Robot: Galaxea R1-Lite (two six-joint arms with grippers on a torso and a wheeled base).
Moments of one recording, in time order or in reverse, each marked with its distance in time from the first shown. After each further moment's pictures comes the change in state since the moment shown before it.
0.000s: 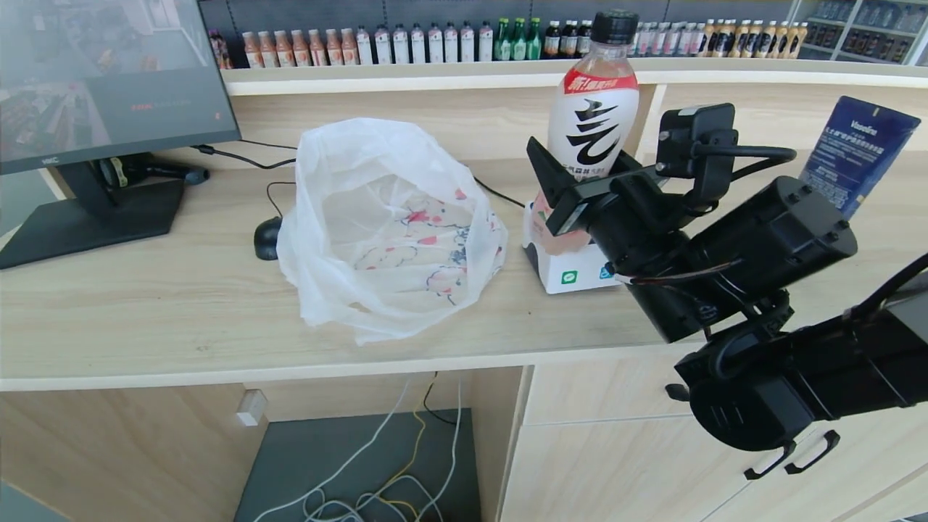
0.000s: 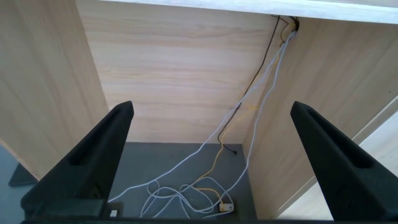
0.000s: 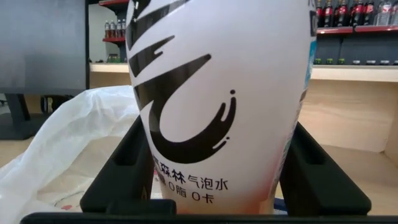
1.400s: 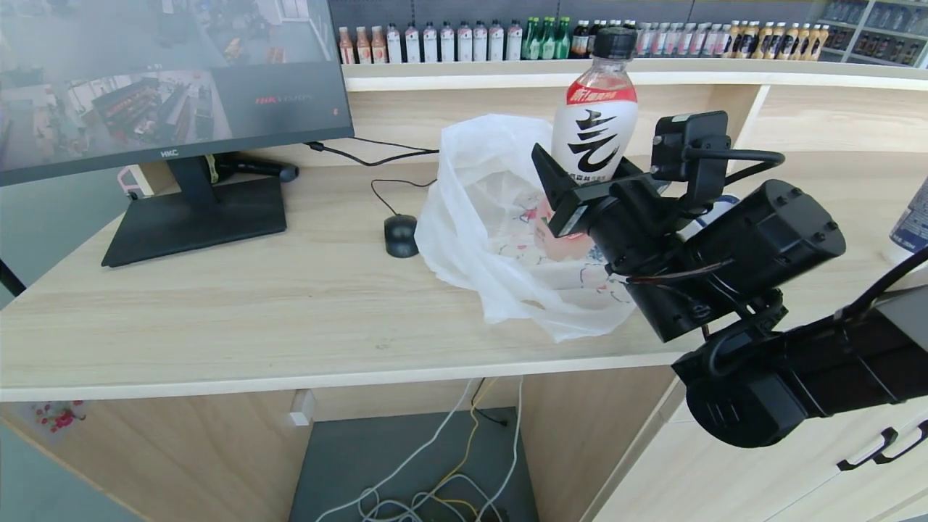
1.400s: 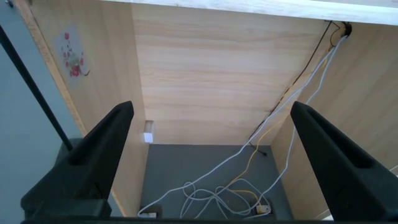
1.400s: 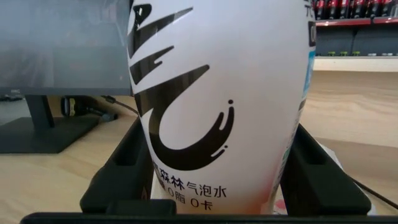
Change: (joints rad) left arm 0.000 0.000 0.000 0.000 0.000 0.002; right arm -0.007 0.014 -0.003 0.013 -0.032 -0.002
